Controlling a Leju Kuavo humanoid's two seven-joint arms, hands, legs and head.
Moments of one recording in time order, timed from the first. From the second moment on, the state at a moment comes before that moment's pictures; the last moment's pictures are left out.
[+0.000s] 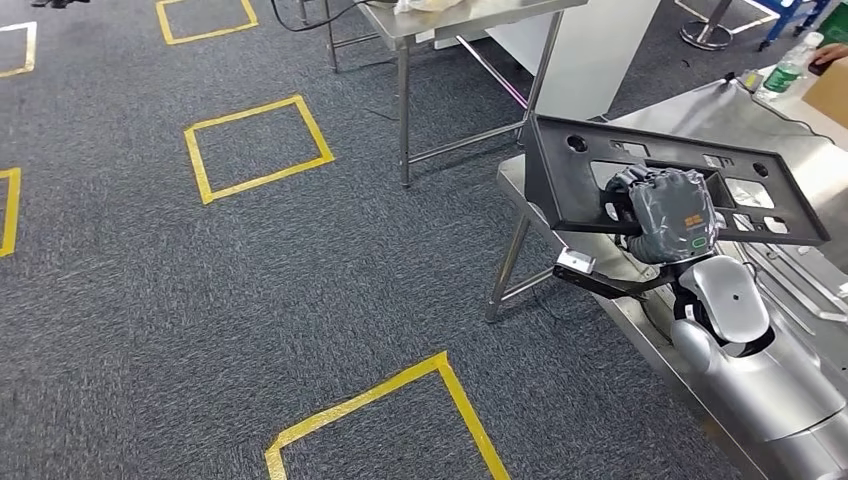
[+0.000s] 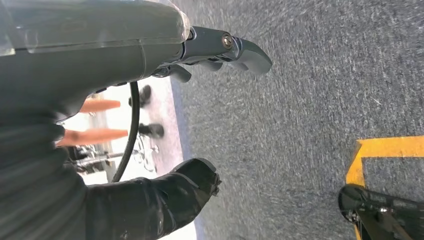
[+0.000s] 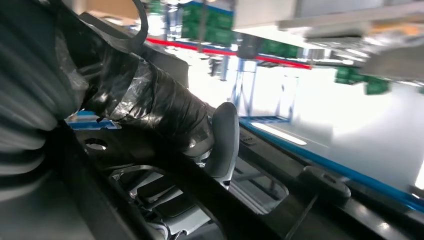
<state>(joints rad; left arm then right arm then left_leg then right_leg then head) 0.06 -0.02 0.71 -0.32 -0.71 -0.08 0.09 -0.17 -0.73 -0.03 -1.63 0.99 -0.13 -0.01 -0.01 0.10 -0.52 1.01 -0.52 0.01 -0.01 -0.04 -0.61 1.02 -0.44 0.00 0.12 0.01</state>
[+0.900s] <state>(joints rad) 0.06 -0.04 0.72 -0.29 -0.76 -0.10 0.12 -0.09 -0.76 -0.14 -1.54 1.01 -0.11 0.03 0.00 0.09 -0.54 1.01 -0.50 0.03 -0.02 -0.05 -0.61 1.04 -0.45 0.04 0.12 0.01</state>
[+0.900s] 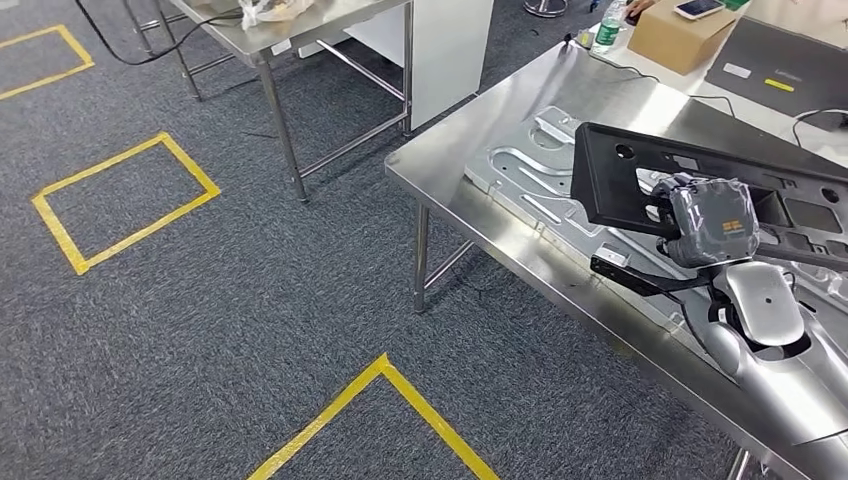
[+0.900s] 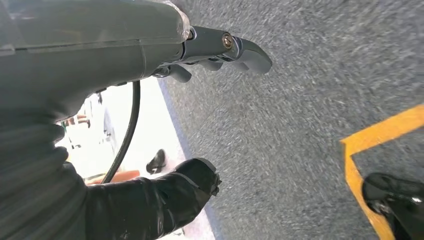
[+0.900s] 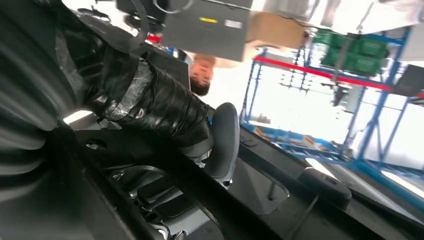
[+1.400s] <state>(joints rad) 0.07 -0.05 0.80 -0.33 -0.86 -0.15 0.12 -0.18 -0.71 -0.14 -1.21 1.06 -0.05 0.08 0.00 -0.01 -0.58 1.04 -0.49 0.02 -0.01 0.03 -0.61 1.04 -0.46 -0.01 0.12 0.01</state>
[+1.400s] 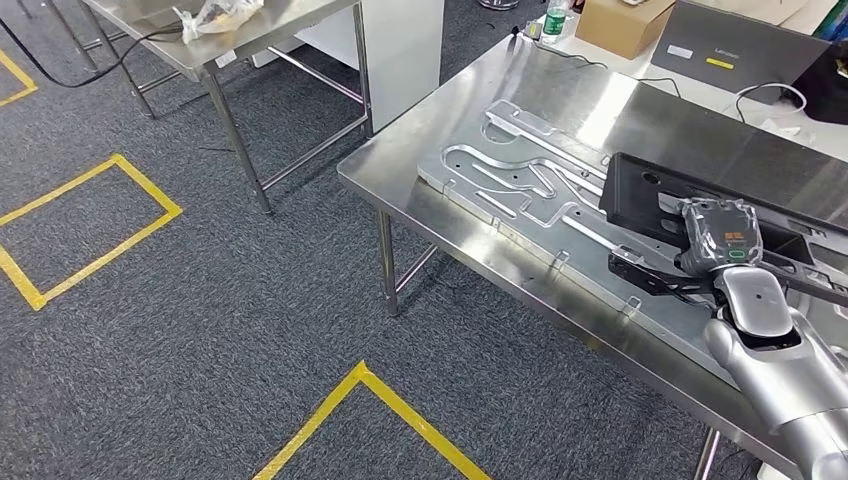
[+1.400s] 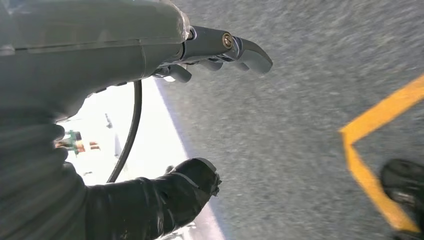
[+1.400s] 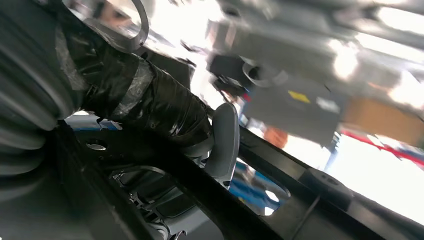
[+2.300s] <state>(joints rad) 0.04 -0.06 0.91 -0.33 -0.93 -0.16 0.13 -0.35 -0.56 -0.10 -0.79 1.10 -0.10 0.10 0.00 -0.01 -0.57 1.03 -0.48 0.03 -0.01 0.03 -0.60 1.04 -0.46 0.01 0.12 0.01</state>
